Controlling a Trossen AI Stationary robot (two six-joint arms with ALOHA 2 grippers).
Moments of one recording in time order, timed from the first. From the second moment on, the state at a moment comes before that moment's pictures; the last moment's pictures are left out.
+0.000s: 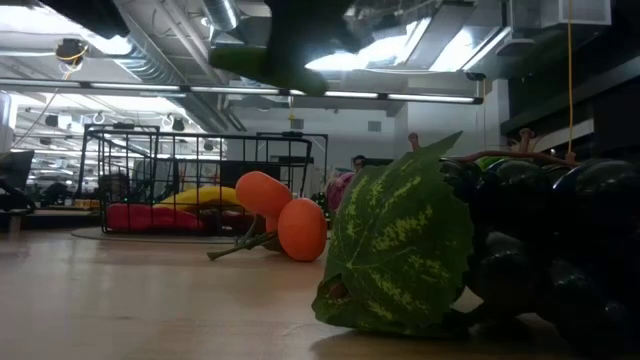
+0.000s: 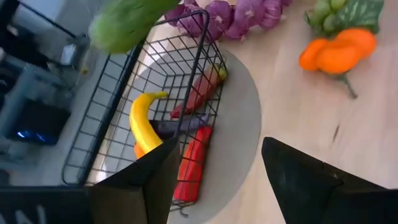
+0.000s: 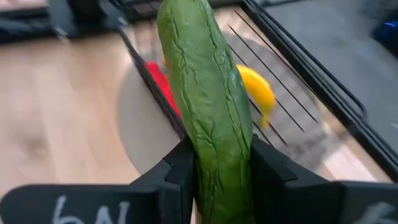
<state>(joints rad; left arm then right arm) -0.85 1.45 1.20 -1.41 -0.96 -1.08 0.17 2.00 1.79 -0.61 0.59 0.36</state>
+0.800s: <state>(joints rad) -0.85 1.02 0.67 -0.85 -0.95 -1.02 -0.01 2.00 1.79 -0.41 0.34 0.29</state>
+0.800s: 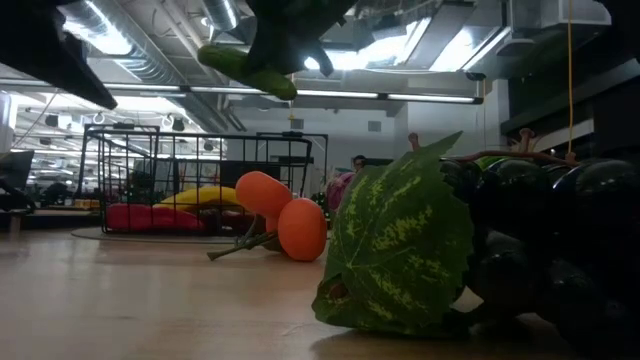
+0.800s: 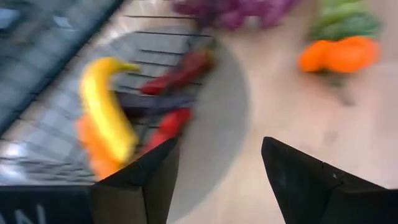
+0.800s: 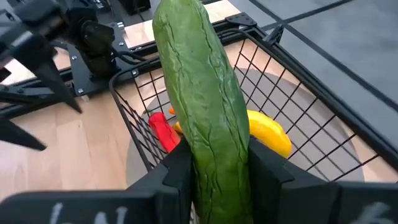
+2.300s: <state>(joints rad) -0.38 0.35 0.01 0.29 -0.16 -0.13 -0.10 2.03 1.79 -0.33 0.20 0.26</state>
